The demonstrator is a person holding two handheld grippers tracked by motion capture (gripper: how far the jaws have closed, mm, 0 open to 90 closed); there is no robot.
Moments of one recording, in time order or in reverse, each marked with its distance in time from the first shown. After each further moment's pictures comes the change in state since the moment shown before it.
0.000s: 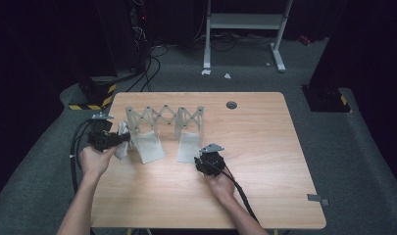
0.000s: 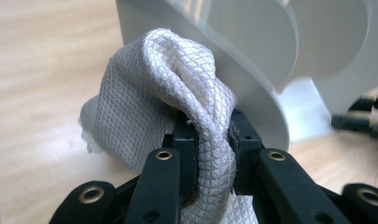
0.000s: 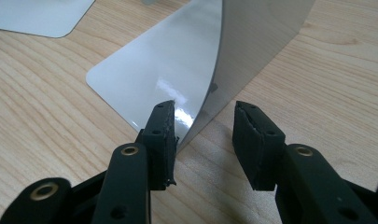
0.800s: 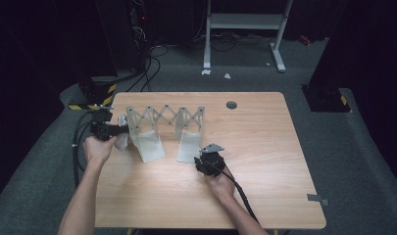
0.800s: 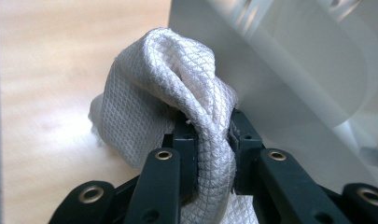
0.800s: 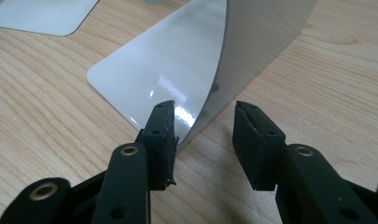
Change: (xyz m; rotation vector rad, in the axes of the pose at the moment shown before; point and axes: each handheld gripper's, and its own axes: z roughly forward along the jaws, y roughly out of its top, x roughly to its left) left arm 0.026 0.022 0.018 0.015 0.014 -0.058; right arm 0.000 0.000 0.000 0.001 0.002 0.002
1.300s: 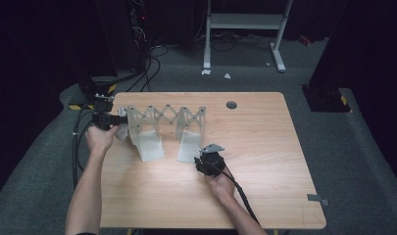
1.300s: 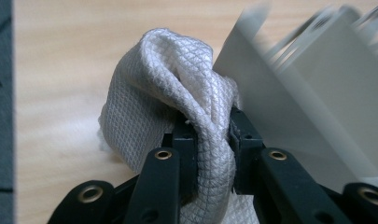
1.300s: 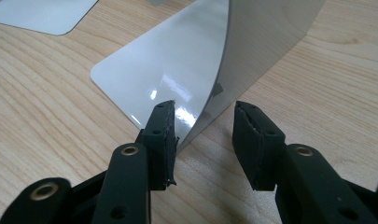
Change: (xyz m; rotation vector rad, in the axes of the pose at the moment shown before) left arm 0.021 0.008 0.040 0.068 0.016 -0.072; right arm 0.000 0.000 0.000 0.000 0.001 0.001
